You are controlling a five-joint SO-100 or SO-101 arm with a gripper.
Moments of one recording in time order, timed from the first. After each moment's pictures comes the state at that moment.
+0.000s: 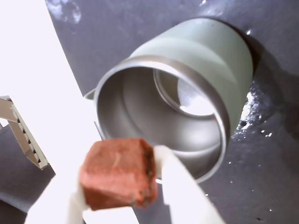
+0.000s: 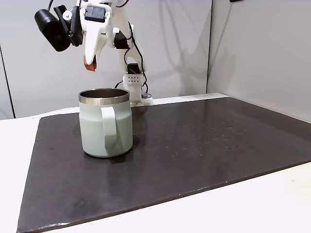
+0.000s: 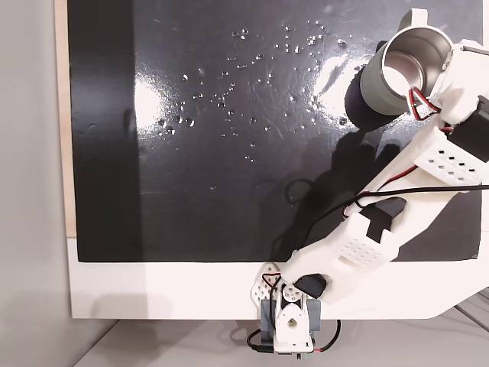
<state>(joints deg) 32.0 53.4 1.2 102.6 -17.1</state>
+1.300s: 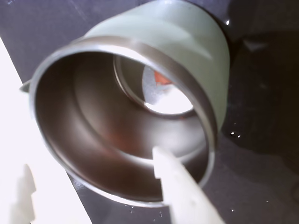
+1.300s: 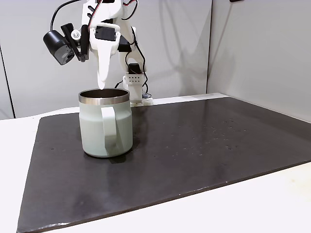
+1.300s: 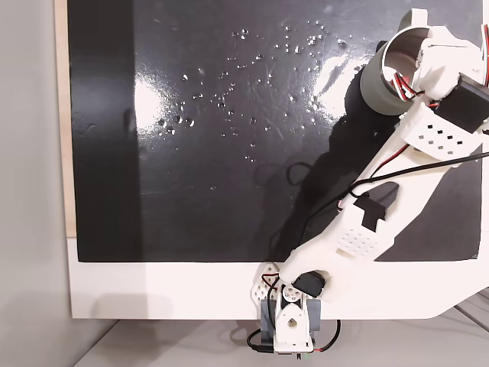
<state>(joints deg) 29.2 49.8 5.8 102.7 -22.8</state>
